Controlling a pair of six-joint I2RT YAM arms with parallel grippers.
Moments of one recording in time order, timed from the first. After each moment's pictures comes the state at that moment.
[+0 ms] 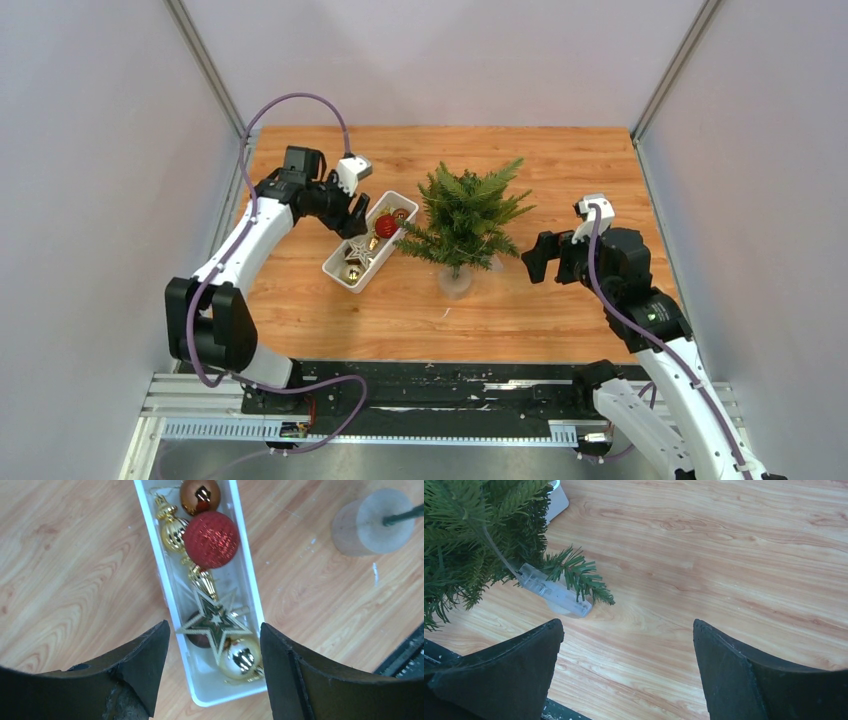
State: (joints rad) left arm -0.18 1.47 1.24 -0.71 0.49 0.43; right arm 0.34 0.66 0.81 -0.59 -0.08 0.16
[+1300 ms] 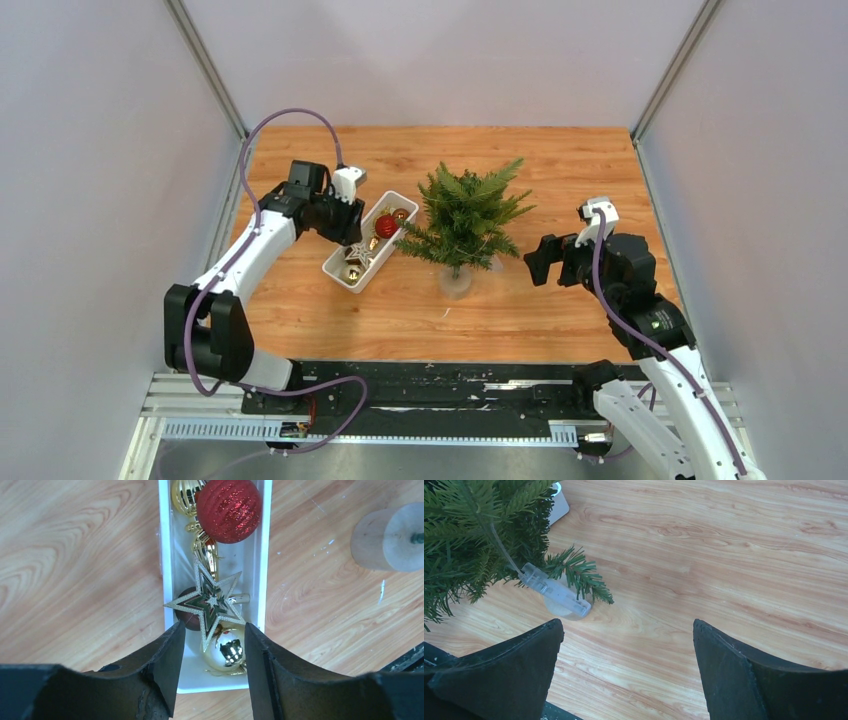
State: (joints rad) left arm -0.21 1.44 1.13 -0.63 0.34 0.24; right arm 0.34 0.62 0.80 -0.58 -0.07 0.14
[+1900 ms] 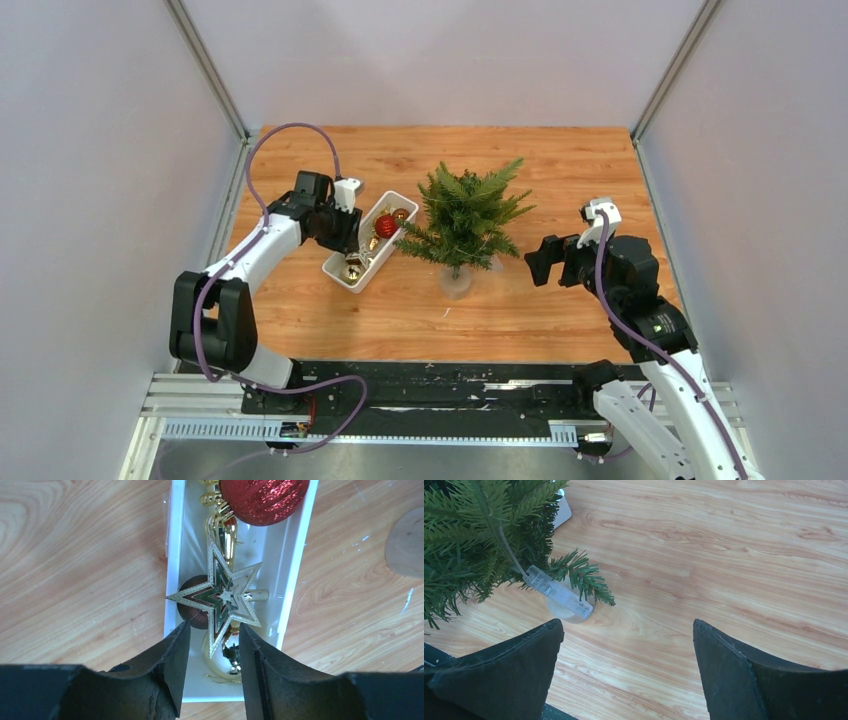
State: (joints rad) left arm -0.20 1.48 1.04 -0.56 0.28 0.14; right arm 0.34 0.61 0.80 -0.57 -0.07 0.14
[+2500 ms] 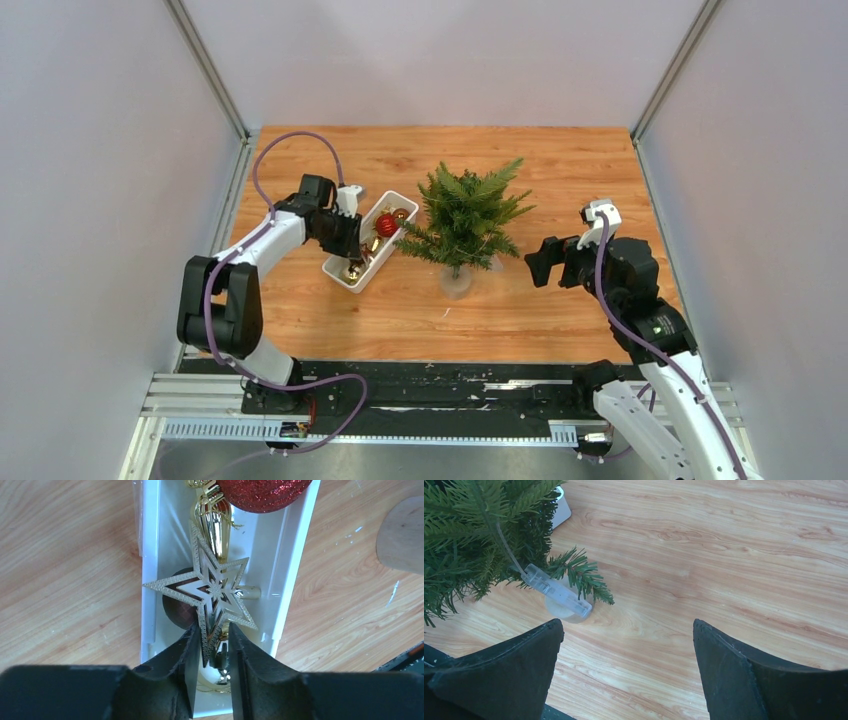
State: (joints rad) left arm -0.19 1.56 1.02 -0.56 0.36 0.11; right arm 0.33 0.60 0.78 -0.56 -0.07 0.14
